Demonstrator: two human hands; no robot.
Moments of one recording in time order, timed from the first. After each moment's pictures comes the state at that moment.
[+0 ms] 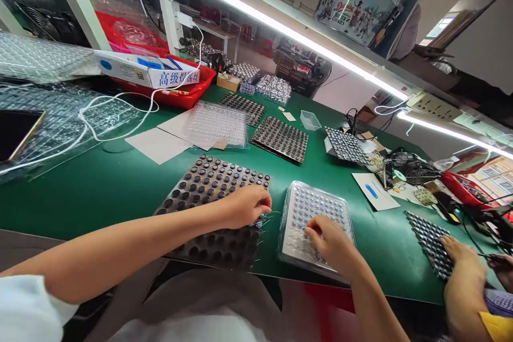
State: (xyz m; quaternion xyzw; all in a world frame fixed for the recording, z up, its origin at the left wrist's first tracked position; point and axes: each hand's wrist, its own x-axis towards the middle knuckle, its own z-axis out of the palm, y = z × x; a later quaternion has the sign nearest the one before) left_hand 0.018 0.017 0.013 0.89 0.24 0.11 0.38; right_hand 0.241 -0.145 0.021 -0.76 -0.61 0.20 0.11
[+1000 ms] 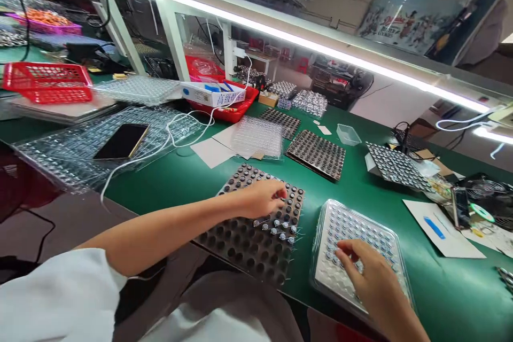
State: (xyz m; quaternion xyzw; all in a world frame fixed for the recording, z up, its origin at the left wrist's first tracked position) left_hand -0.021 0.043 0.029 0.88 0.31 0.12 0.33; right_hand 0.232 -0.141 0.011 -0.74 -0.64 0.12 0.19
